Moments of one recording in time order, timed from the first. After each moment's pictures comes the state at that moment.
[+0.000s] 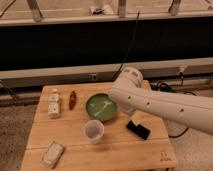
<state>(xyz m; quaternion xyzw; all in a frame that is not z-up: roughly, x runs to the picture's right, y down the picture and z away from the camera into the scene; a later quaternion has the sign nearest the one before) 0.105 0.119 0.688 -0.25 -0.01 -0.31 0.91</state>
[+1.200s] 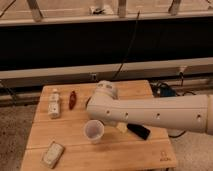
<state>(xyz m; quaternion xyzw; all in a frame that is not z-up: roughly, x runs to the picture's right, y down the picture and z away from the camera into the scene) 0.029 0.176 0.690 -0.26 -0.05 -0.46 0.85</state>
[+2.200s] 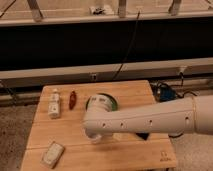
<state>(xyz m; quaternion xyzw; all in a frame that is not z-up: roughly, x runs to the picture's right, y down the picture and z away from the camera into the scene) 0.013 0.219 0.703 -0.26 -0.08 -0.49 0.83</state>
